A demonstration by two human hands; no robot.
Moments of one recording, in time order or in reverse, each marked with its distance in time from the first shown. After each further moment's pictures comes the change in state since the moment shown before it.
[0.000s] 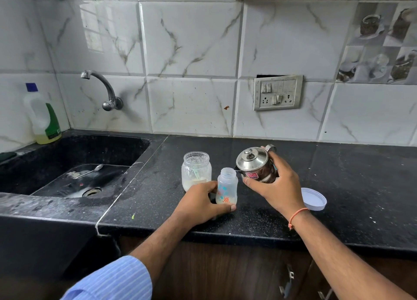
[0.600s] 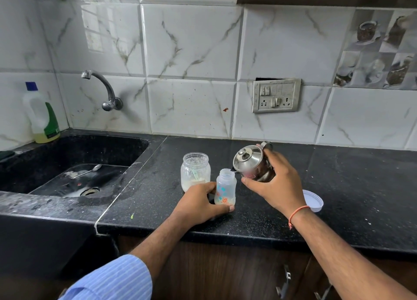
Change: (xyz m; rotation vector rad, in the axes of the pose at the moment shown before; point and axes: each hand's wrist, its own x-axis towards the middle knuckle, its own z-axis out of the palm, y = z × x) left_hand -0.002 0.004 -0.001 -0.005 -0.024 -0.022; right_hand 0.007 -0.017 -0.012 -0.162 -0.027 -0.110
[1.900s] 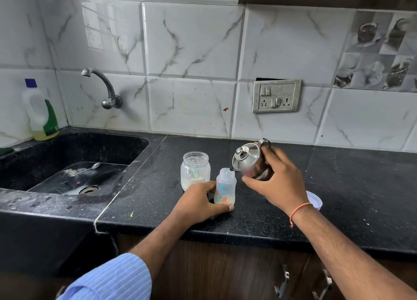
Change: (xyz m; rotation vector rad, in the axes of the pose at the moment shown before) left_hand -0.002 0.003 -0.001 0.015 0.009 0.050; right_hand 0.005 -0.007 -0.007 -0.175 -0.021 -0.056
